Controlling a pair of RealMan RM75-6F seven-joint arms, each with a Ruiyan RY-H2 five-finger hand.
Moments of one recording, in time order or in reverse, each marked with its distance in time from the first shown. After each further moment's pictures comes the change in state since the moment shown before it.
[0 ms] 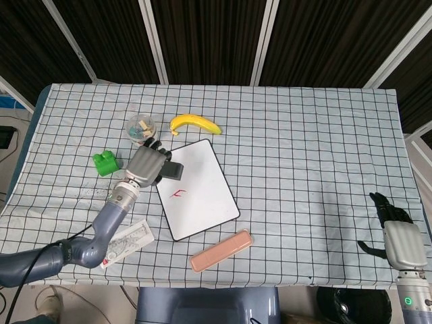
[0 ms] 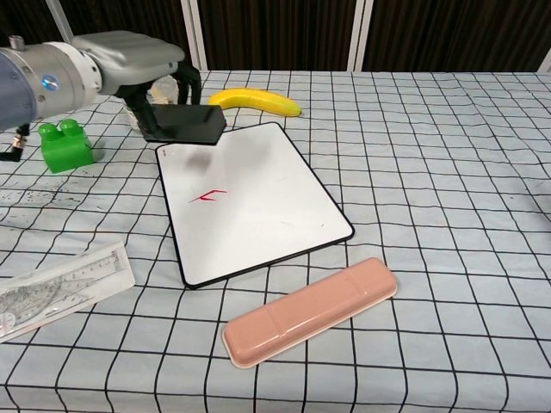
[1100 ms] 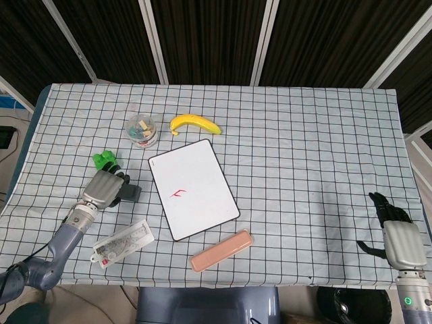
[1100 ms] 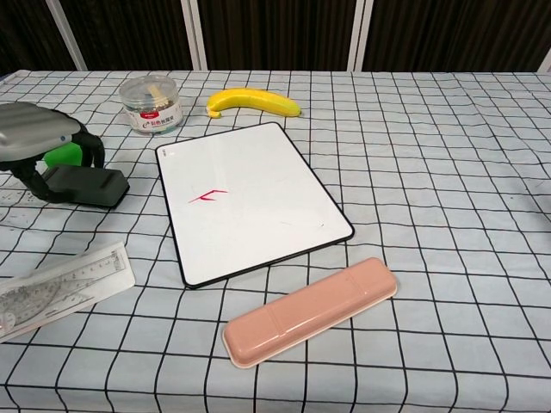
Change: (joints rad) left arm 0.273 0.085 0.156 0.162 0.354 0.018 -0.325; right arm 0.001 0.001 -0.001 0.001 -0.007 -0.001 0.005
